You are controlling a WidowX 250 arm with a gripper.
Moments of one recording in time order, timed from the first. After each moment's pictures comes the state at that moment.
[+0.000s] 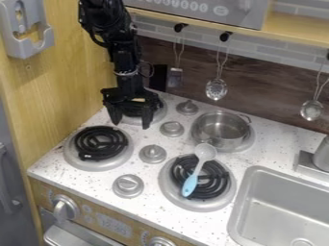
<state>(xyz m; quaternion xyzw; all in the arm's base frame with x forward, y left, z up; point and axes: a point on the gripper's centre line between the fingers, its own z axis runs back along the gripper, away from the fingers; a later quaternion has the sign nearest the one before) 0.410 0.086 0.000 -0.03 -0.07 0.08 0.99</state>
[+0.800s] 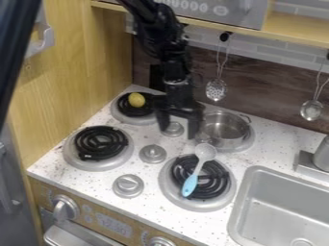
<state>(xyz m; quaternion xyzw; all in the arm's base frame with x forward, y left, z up) 0.443 -0.003 -0.011 -0.06 -0.08 -0.06 0.99</state>
